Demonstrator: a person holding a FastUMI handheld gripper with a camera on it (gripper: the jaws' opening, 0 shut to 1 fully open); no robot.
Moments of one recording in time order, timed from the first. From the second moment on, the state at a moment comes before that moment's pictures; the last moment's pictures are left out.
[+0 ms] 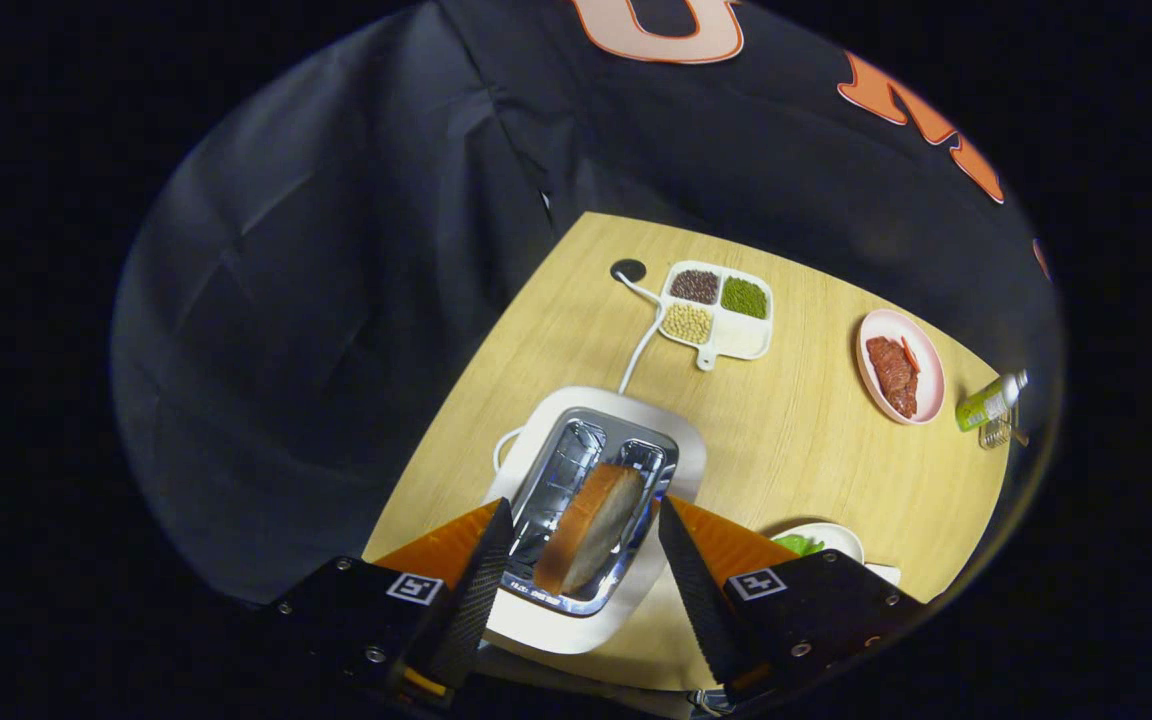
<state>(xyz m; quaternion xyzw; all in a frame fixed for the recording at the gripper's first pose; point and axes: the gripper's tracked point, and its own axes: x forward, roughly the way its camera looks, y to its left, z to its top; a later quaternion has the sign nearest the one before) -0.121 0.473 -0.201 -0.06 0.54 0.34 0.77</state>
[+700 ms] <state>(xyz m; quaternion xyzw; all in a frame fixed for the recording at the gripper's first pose) -0.136 0.467 -0.216 0.00 0.61 0.33 0.72</state>
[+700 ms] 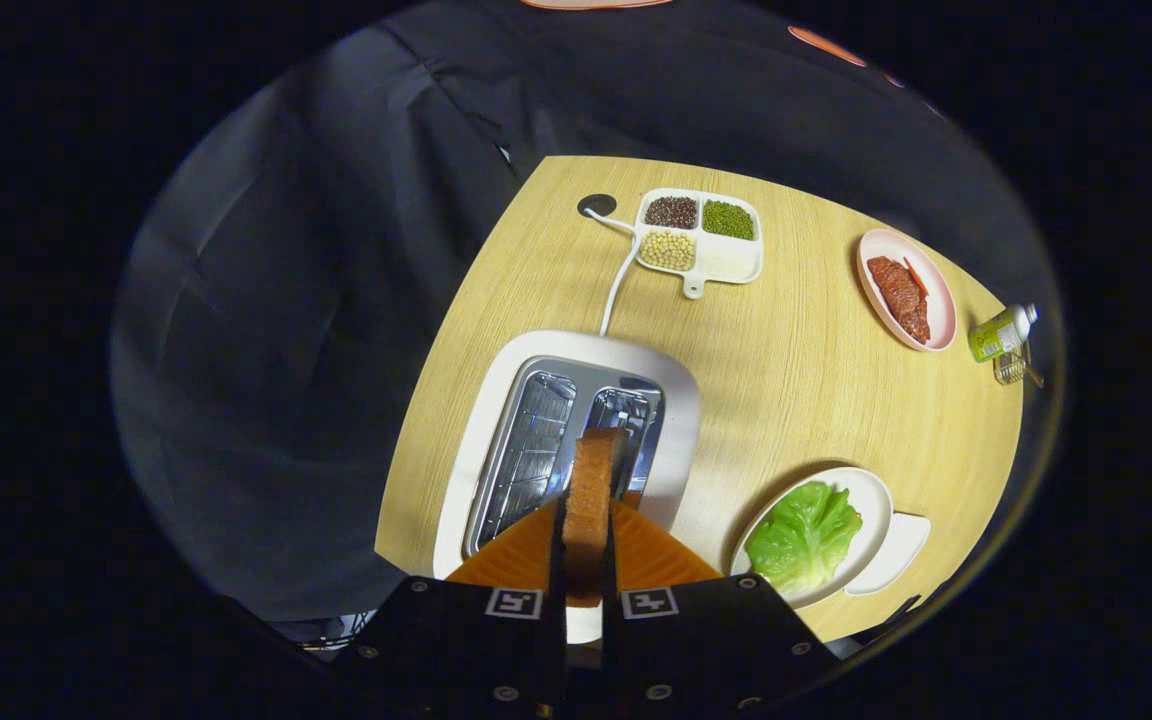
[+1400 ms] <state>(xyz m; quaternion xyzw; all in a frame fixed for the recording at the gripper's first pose) -0.118 0.392 -0.139 0.17 0.53 0.39 0.73</state>
